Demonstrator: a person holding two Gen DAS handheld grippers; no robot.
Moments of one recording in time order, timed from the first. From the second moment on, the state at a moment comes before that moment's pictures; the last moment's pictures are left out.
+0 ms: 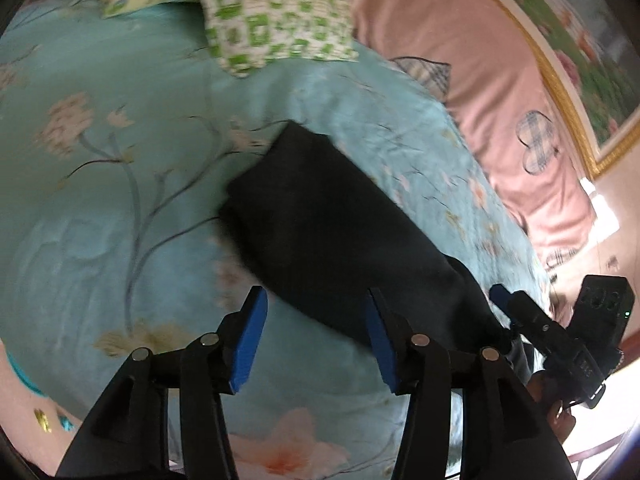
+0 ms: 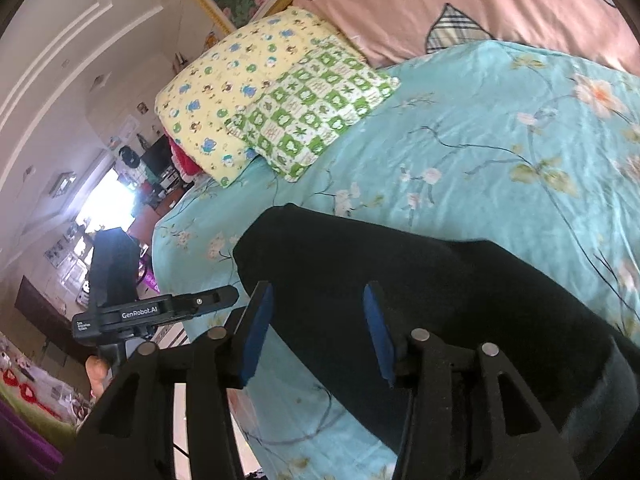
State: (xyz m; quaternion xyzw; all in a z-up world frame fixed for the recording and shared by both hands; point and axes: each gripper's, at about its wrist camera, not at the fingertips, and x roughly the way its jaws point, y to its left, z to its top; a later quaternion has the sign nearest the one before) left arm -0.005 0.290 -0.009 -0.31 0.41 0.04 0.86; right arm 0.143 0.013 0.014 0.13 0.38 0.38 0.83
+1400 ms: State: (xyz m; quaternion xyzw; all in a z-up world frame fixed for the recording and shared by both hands) left arm 0.035 0.321 -0.046 -0.37 0.41 0.10 0.83; right arm 0.300 0.201 -0.032 -0.08 0.53 0.53 0.66
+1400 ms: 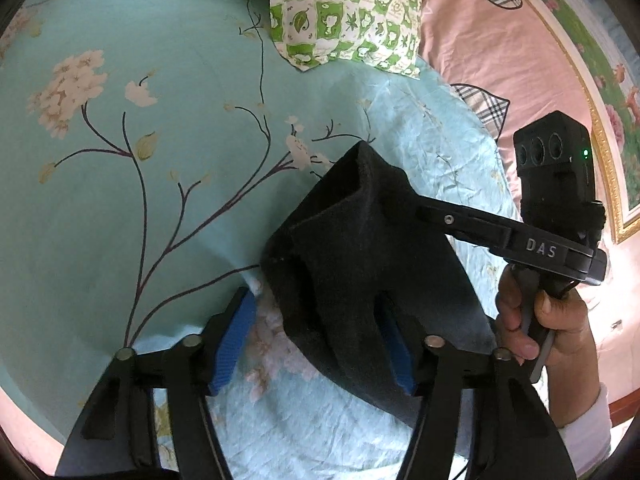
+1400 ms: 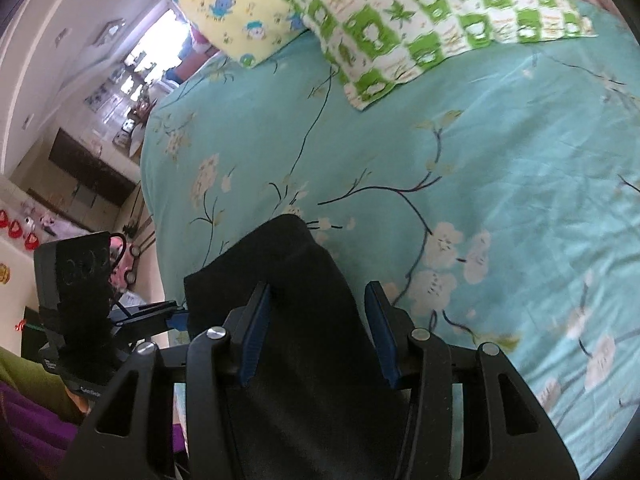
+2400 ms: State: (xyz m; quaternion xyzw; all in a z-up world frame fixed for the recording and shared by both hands) left arm 0.045 0.206 0.072 -0.26 0.35 -0.03 0.90; right arm 0.251 0.037 0.066 0.08 0.40 0.53 0.74
